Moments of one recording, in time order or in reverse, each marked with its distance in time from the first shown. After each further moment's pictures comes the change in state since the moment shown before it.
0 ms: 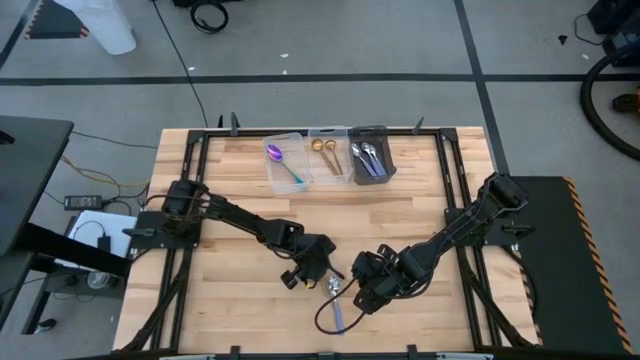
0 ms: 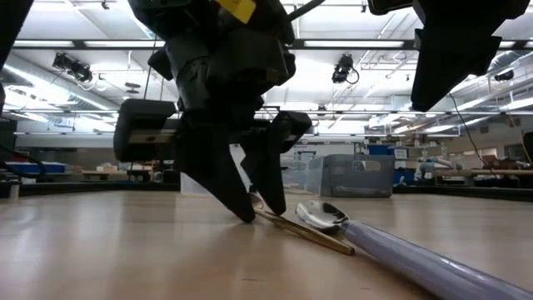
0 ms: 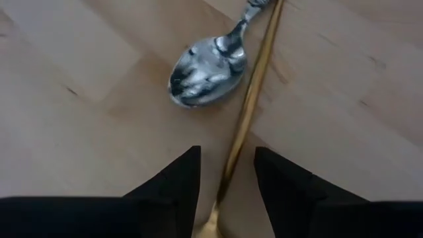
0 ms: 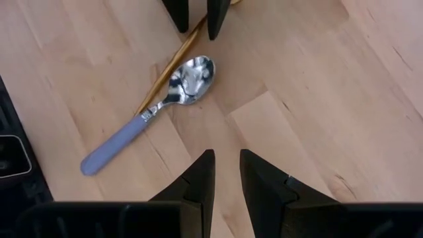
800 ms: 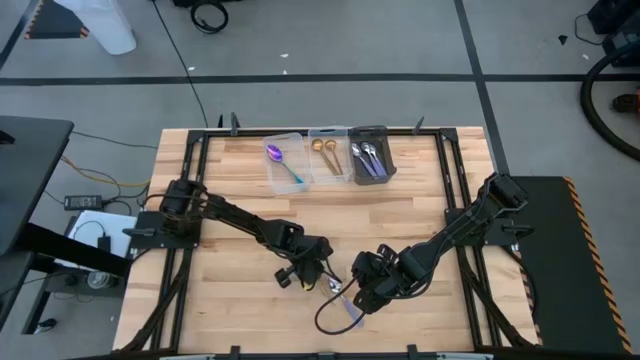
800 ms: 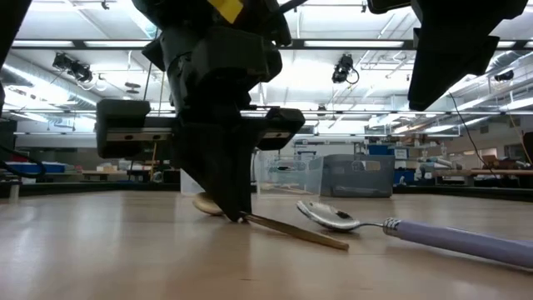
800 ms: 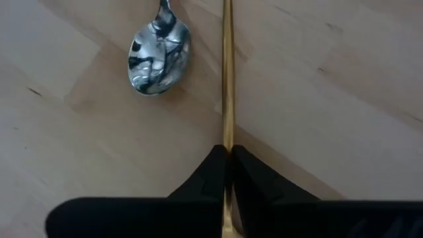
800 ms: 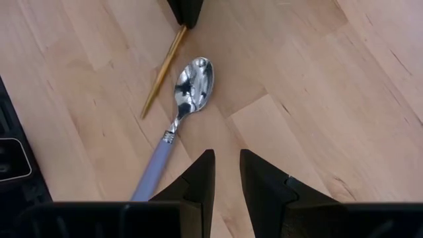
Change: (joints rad) left arm -0.002 0.010 0.004 -0.147 -0.006 0.120; right arm 0.001 0.000 0.000 0.006 0.014 -0.002
